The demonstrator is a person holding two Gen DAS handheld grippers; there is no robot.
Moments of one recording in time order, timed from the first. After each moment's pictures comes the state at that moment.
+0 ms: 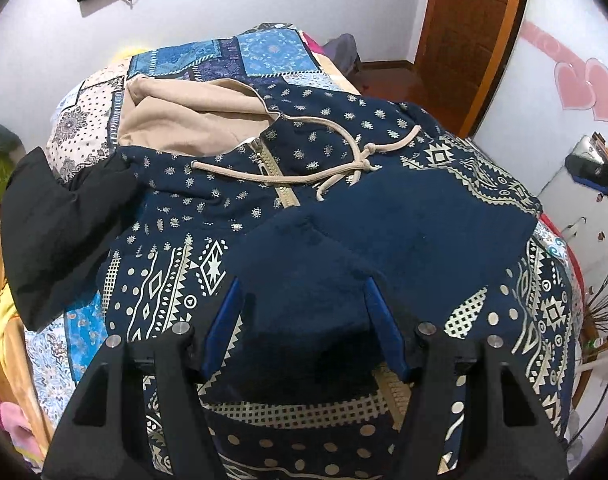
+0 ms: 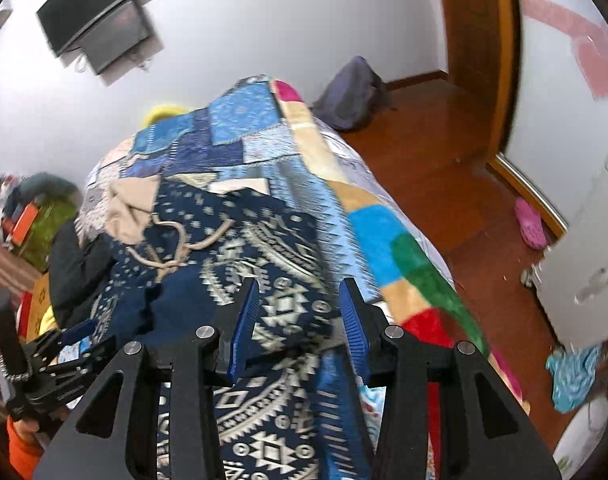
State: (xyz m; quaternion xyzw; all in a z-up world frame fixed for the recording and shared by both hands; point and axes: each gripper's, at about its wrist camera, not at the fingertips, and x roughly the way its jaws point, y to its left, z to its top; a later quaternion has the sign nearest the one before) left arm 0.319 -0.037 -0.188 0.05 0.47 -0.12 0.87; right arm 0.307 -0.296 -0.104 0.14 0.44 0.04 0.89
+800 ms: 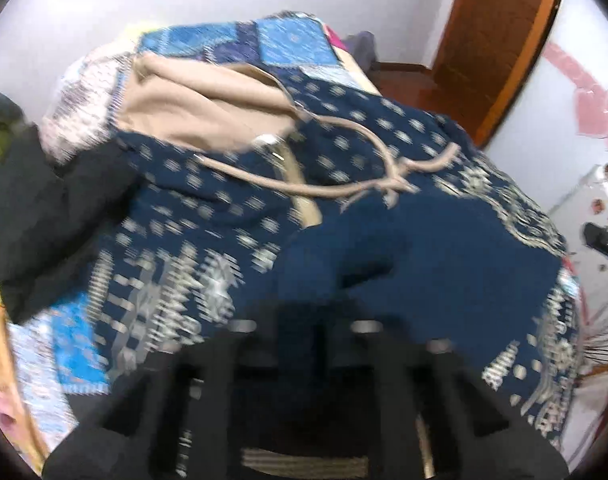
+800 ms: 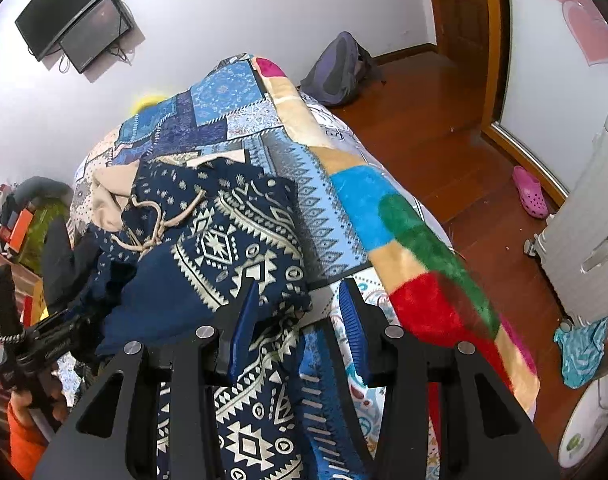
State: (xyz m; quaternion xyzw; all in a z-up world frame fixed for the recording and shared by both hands) left arm 0.358 -0.023 -0.202 0.01 0.48 -0.09 0.87; right arm 0.306 -0.306 -0.125 0.16 0.46 0.04 0.87
